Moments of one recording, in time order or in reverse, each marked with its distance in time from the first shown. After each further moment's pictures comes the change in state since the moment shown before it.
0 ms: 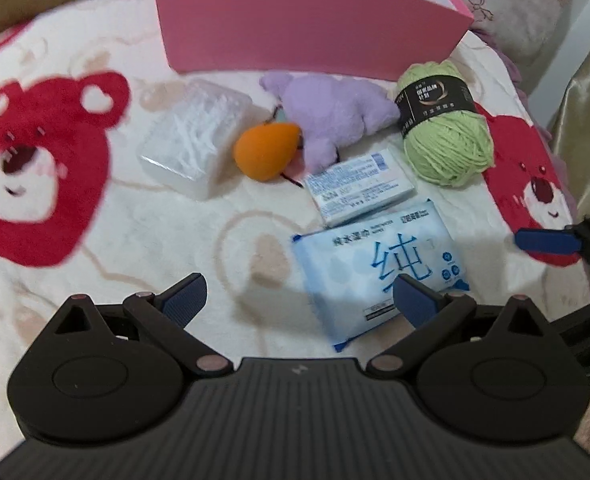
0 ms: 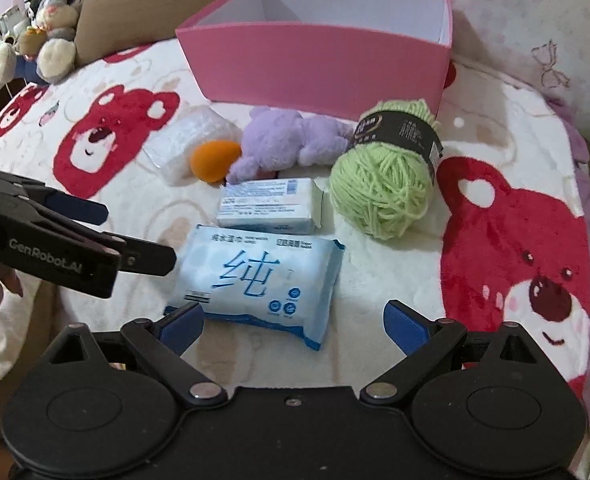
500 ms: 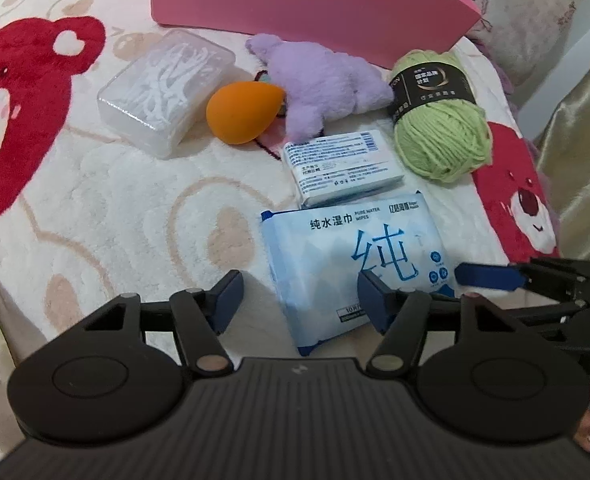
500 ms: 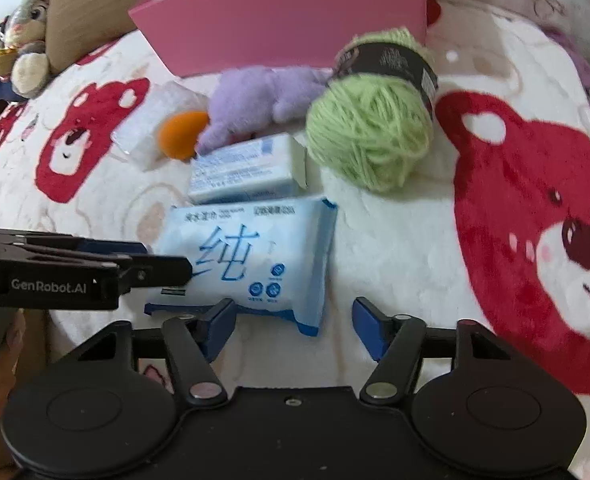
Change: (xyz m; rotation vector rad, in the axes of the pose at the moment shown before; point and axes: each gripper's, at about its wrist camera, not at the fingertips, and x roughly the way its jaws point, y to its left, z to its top) left arm 0.029 0.003 -0.016 -0.101 -0.017 -0.097; right arm 0.032 -0.016 -0.010 0.114 0.080 0.036
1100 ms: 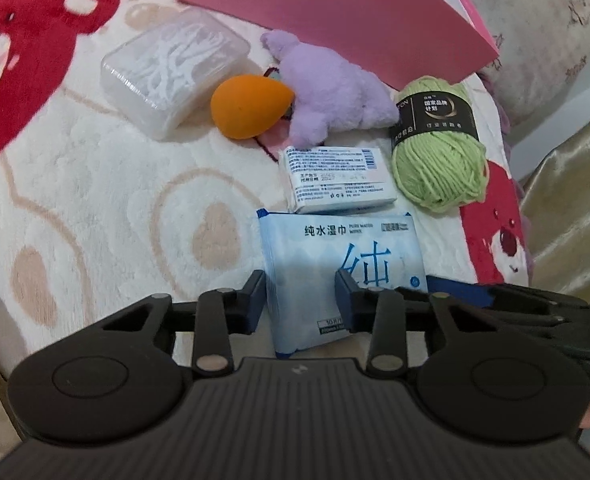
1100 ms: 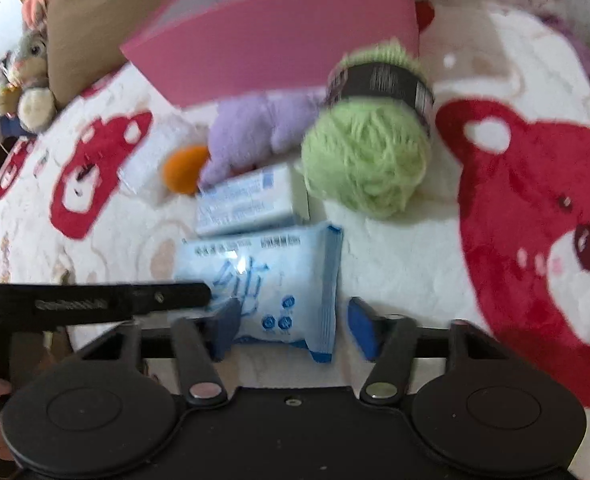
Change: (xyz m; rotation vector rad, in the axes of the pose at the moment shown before) left arm 0.008 0.013 0.000 -0.139 -0.014 -0.082; right arm 0.008 -0.011 0.014 0.053 -0.010 0.095
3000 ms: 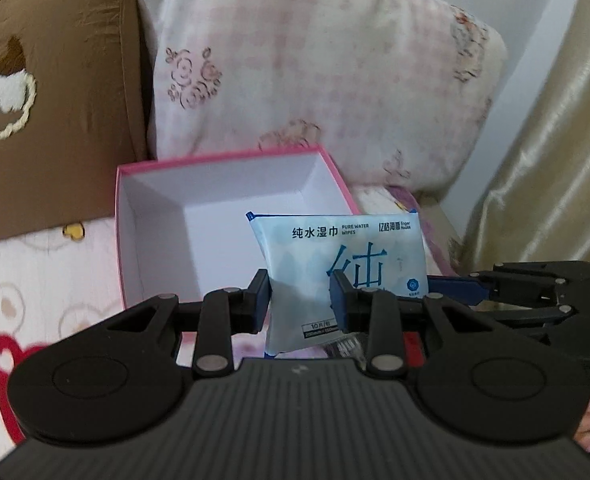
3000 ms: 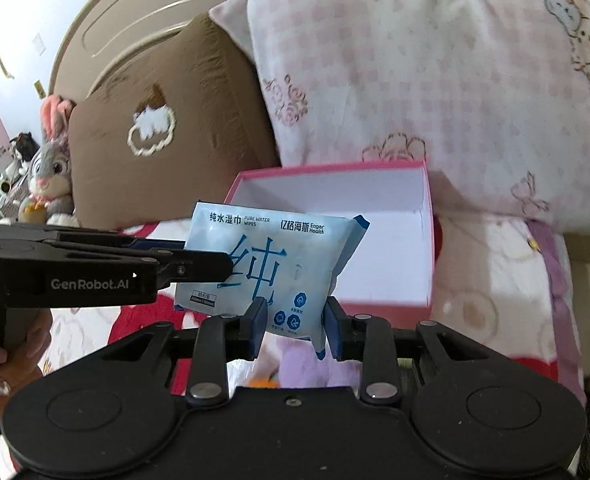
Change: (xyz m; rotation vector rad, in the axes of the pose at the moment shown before) left arm -0.136 -0.125 0.222 0.432 -0.166 0.012; right arm -0.134 0.059 0.180 -0.044 -0.302 0.001
